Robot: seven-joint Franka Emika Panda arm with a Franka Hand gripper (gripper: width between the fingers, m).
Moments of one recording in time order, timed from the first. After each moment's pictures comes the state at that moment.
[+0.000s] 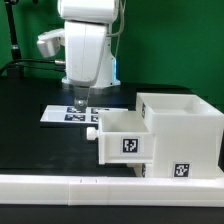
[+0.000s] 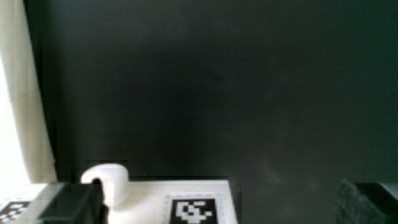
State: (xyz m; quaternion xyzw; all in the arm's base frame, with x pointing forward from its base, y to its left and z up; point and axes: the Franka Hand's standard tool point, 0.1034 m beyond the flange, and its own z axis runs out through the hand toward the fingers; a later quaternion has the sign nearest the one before) arm 0.540 -0.044 0.102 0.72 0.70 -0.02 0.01
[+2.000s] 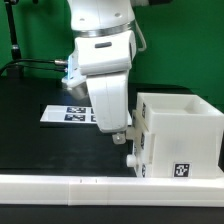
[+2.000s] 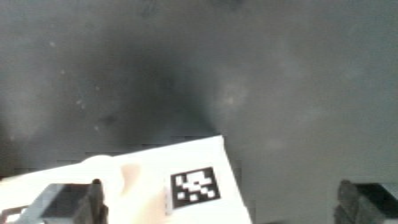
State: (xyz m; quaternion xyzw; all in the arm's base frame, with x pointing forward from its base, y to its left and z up) arm 0.547 0.023 0.059 0.75 0.66 0.04 -0.11
